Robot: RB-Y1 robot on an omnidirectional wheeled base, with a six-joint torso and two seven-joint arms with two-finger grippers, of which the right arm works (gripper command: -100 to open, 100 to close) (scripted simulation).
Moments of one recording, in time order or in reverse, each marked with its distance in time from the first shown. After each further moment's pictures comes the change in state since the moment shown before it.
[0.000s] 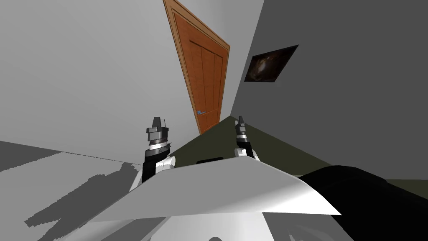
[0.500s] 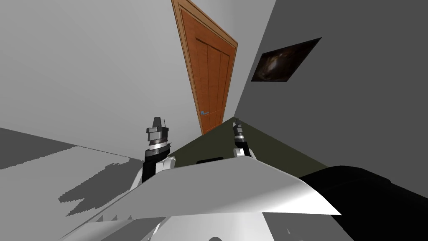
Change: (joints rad) arm -0.052 -0.031 -0.002 0.136 -0.021 -0.036 -0.020
